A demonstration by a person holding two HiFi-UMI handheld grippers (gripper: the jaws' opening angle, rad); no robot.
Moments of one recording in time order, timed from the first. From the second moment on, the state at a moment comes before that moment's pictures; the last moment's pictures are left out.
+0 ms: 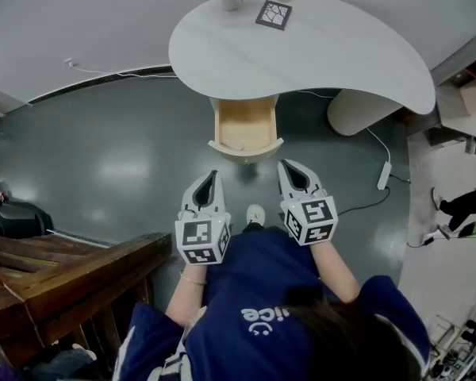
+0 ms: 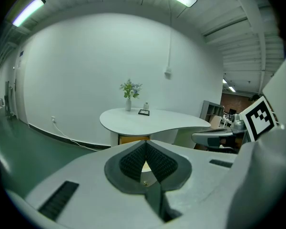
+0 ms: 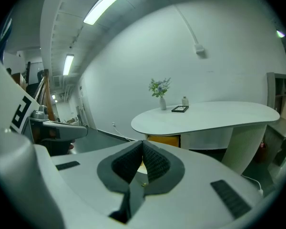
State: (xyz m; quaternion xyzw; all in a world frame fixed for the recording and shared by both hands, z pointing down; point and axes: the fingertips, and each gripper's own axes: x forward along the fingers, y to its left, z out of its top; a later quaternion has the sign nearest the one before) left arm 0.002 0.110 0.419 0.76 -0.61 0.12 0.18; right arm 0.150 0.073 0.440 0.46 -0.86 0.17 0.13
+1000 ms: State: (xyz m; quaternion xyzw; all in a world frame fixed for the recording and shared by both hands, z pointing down) left arm -0.019 0.036 0.443 0.75 -0.61 0.13 0.22; right arm 0.124 0.017 0.466 0.41 -0.87 0.21 0.19
